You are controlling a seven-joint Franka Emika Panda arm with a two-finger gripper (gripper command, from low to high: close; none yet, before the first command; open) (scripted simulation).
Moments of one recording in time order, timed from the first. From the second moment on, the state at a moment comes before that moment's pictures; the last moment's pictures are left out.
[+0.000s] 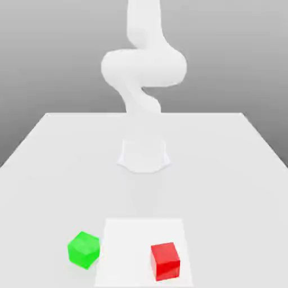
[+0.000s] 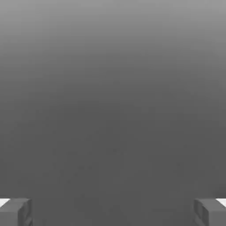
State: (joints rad) arm 0.01 -0.71 0.00 -2.32 0.00 2.34 0.79
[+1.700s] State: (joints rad) arm -0.17 0.14 -0.13 -2.61 0.05 2.74 0.72
